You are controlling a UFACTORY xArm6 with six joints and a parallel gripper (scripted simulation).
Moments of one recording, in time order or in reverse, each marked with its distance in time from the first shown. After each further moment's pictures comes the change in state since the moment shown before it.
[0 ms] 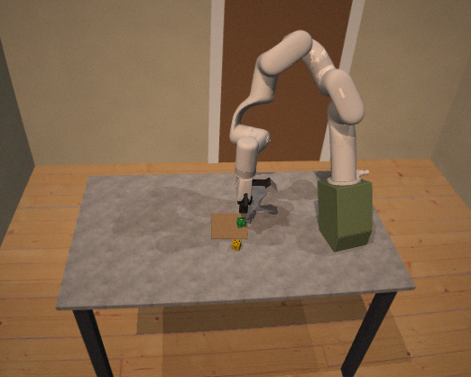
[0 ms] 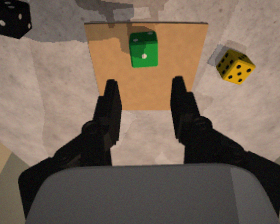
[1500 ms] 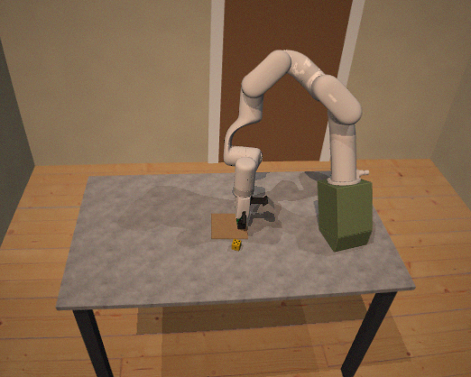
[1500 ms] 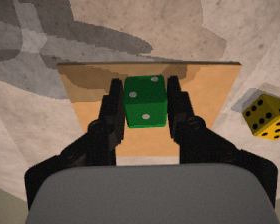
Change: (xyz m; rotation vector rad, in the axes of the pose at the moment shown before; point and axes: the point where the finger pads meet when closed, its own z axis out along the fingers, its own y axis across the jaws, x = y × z) arm -0.001 0.000 0.086 0.000 0.000 0.000
